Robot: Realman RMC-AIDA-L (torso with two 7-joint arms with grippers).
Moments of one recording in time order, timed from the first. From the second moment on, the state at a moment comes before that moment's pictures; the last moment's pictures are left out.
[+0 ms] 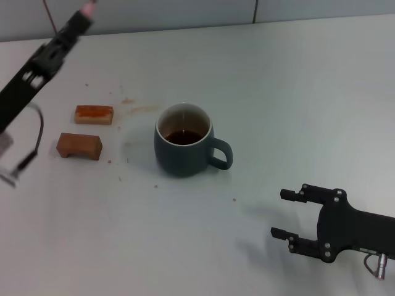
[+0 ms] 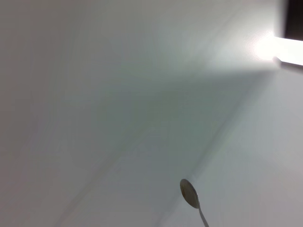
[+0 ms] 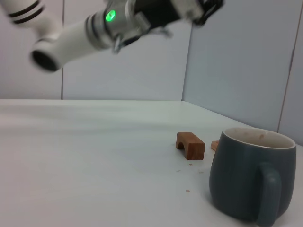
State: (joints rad) left arm -0.54 -2.07 0.38 0.22 1.58 1.78 -1.37; right arm 0.34 2.08 -0.46 -0.31 -2.14 -1.61 0.50
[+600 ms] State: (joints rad) left arm -0.57 -2.06 0.82 1.25 1.83 1.75 -1.50; right arm 0.34 2.08 -0.45 -0.30 -2.14 -1.60 0.50
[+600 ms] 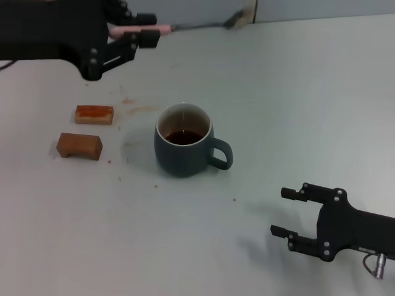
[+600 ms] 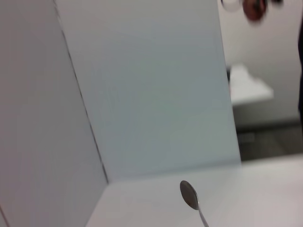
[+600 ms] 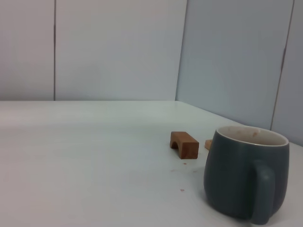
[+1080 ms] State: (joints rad) left arm -0.48 -2.07 1.06 1.59 2.07 1.70 -1.51; right arm 0.33 2.08 -0.44 -0.30 -2.13 -1.60 0.50
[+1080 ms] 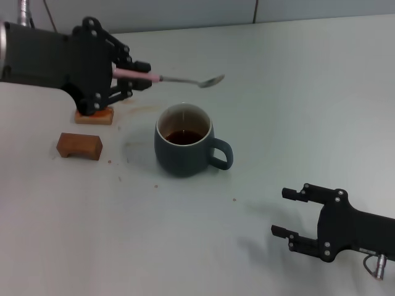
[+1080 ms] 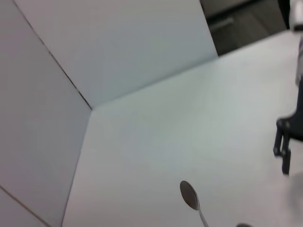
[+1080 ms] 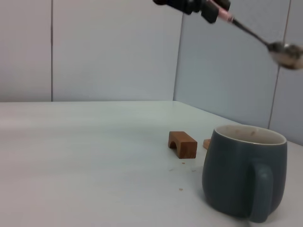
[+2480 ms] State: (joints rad) left arm -0.48 -2.07 1.35 1.63 2.39 1.55 -1.53; right arm 0.32 2.08 -0.44 -0.28 -2.13 -1.58 0.50
